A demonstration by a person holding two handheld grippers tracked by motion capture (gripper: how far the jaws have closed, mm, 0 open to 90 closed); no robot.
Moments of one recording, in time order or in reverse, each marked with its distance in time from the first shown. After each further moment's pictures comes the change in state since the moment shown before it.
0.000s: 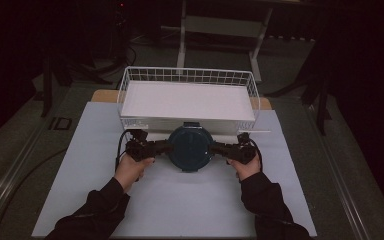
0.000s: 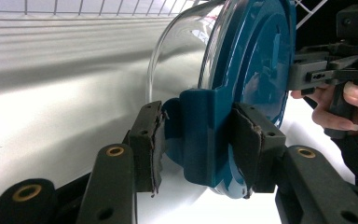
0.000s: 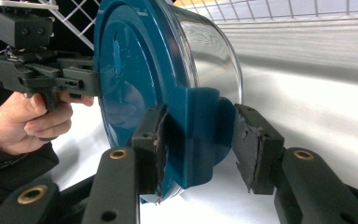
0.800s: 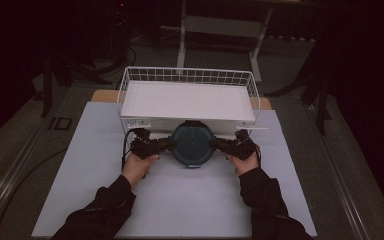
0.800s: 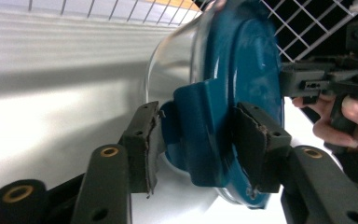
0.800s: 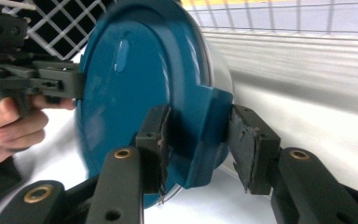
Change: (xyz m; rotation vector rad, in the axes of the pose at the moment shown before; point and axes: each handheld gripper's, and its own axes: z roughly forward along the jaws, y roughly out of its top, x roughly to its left) left arm 0.016 -0.004 0.022 -0.075 0.025 -0.031; right arm -0.006 0.009 0.008 0.008 -0.147 -0.034
